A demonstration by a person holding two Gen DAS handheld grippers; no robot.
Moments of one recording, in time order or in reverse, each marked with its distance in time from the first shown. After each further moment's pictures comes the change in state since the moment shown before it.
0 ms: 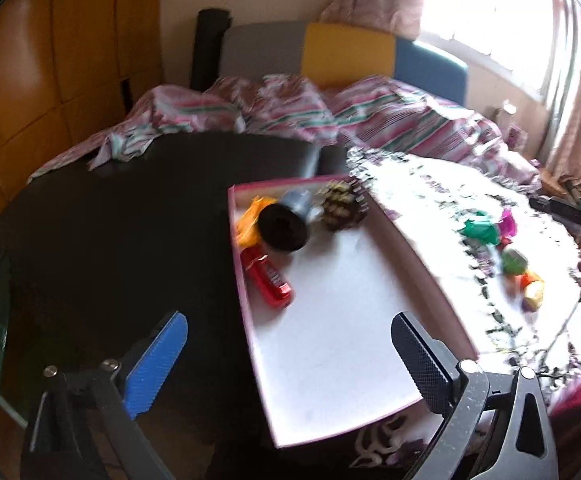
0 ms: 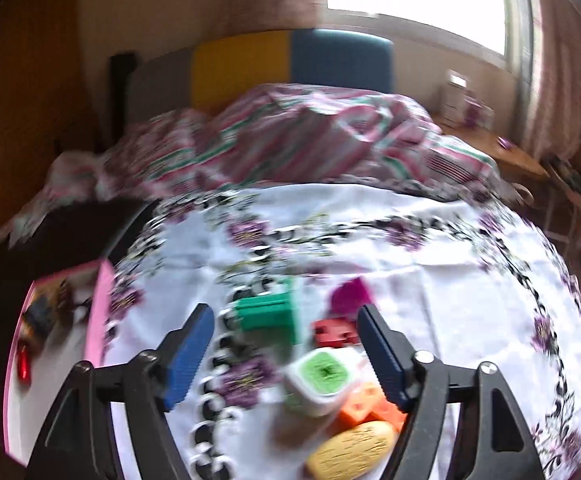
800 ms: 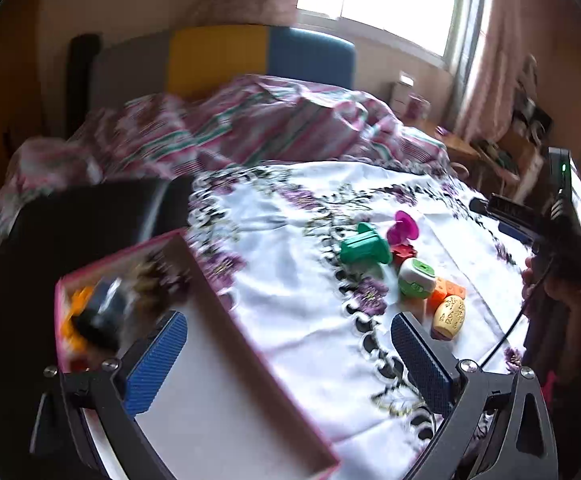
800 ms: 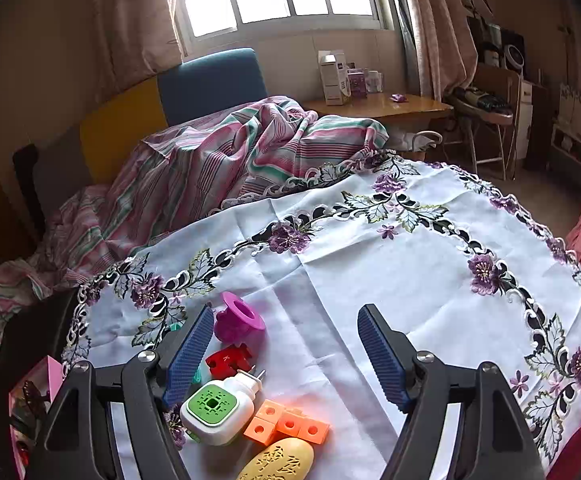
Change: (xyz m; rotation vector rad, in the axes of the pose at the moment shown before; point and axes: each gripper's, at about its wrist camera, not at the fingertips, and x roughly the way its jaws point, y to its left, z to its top) left arm 0.057 -0.143 0.075 0.242 0.021 -0.295; right arm -0.012 -0.083 -0.001 0.331 -0.062 -0.150
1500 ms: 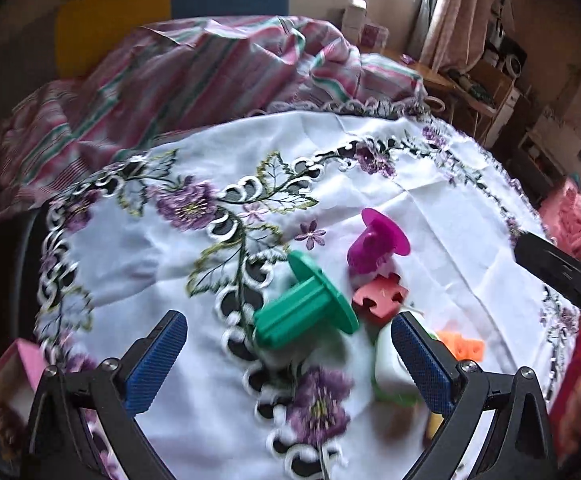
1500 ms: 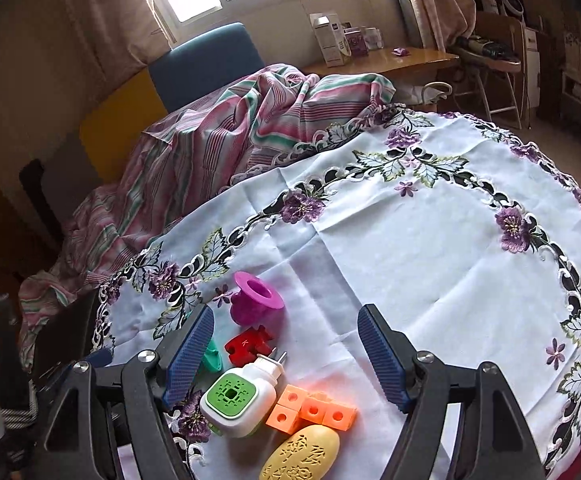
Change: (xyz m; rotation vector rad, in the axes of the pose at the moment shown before) left arm 0.186 -0.080 0.081 0.143 0.244 -0.120; right arm 0.020 -0.009 -0.001 0.107 0.128 0.099
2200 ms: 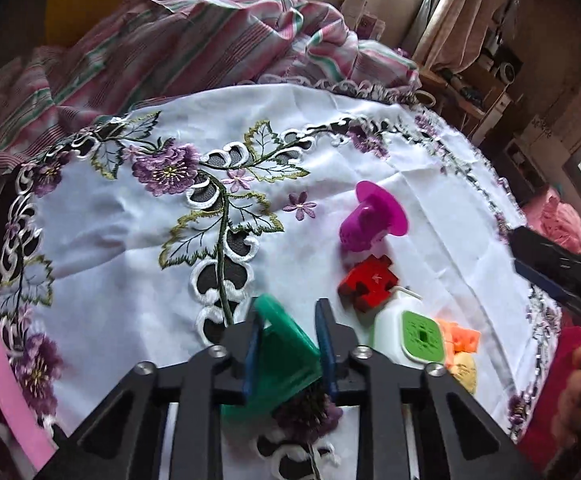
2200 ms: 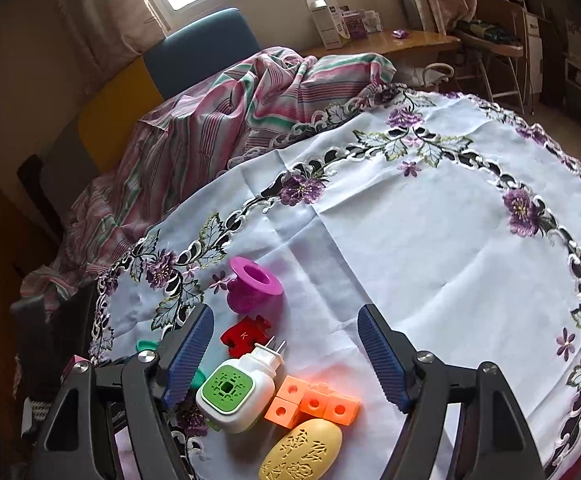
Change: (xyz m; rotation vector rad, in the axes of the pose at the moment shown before) left arm 0.006 0.013 -0.021 -0.065 0.029 -0.116; right arm 0.014 -0.010 -0.002 0.050 0.067 0.017
